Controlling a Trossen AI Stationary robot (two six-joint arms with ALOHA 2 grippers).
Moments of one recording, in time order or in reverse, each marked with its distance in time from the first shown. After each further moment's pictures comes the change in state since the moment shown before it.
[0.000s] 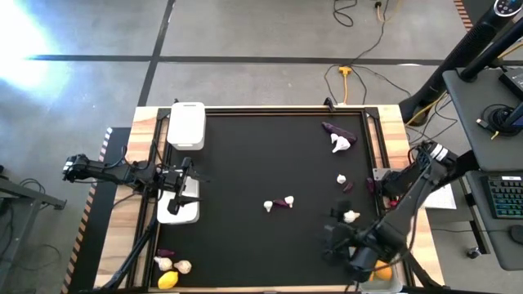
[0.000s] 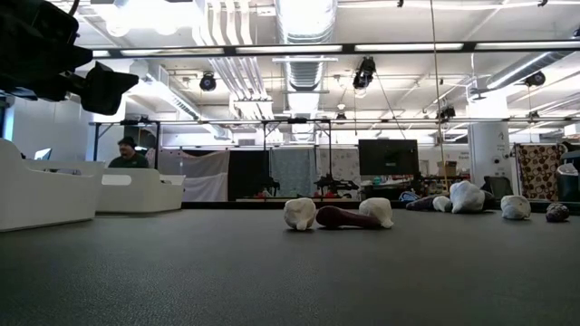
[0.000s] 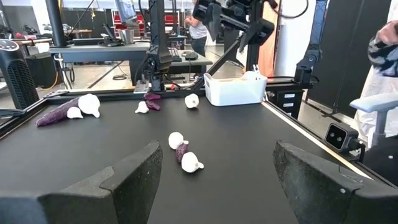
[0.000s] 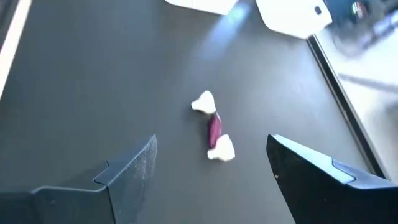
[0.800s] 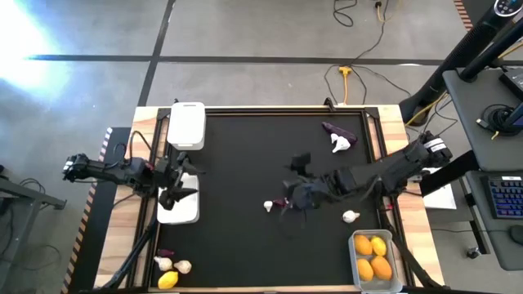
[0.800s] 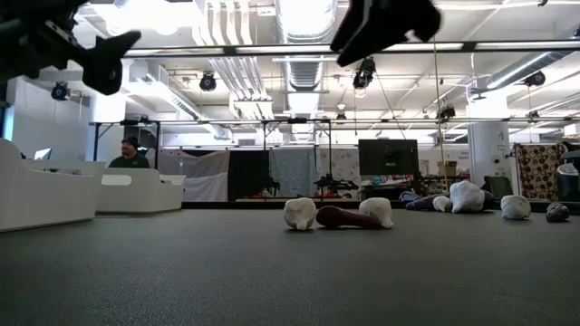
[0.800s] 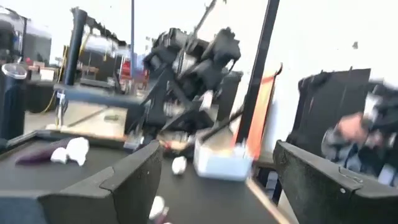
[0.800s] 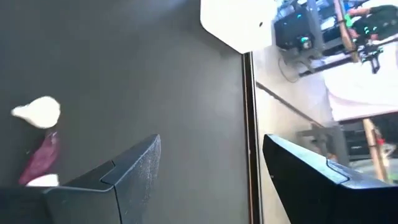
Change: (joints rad) left arm -0.003 0.001 0.000 0.301 -0.045 -0.211; right arm -0.547 -0.028 -0.049 0.351 -0.129 -0.929
